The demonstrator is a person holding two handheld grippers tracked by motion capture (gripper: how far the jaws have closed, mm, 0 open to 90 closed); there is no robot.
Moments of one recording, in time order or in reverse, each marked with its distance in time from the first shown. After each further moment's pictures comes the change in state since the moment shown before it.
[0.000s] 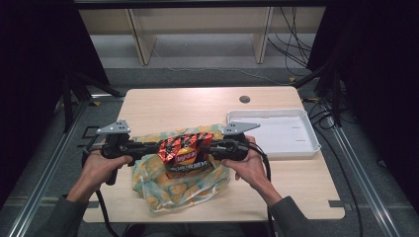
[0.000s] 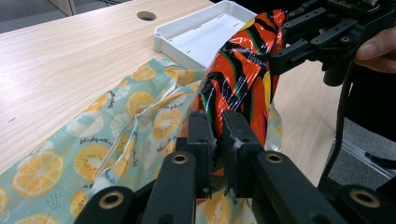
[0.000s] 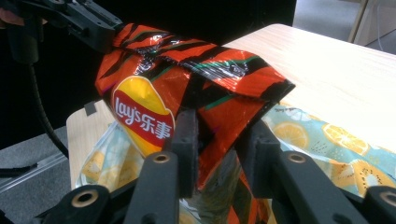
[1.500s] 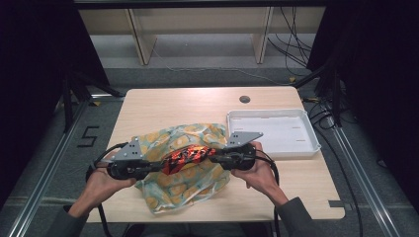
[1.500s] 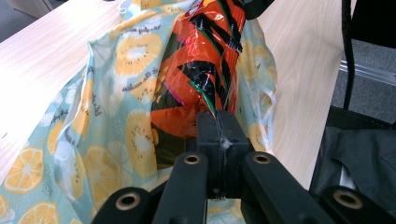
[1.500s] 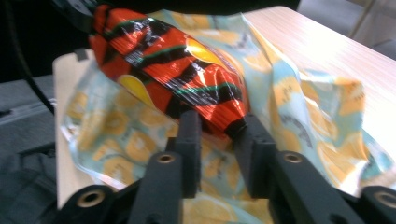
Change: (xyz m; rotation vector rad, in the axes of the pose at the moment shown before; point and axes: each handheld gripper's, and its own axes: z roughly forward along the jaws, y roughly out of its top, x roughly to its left) left arm -0.035 -0.024 0.006 0.112 0.006 0.275; right arm 0.006 -0.016 -0.019 0.103 -0.032 -0.183
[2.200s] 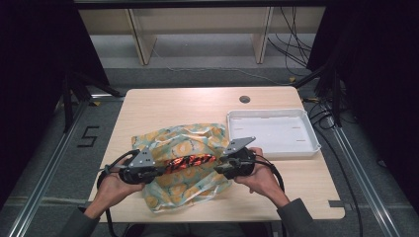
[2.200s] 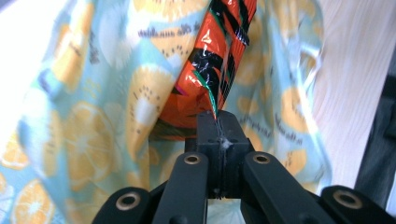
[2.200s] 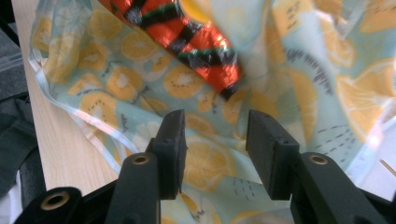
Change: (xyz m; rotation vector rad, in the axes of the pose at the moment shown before) left arm -0.002 -0.018 0.030 0.113 0.087 0.048; right arm -0.002 -0.023 0.012 0.222 -0.066 0.027
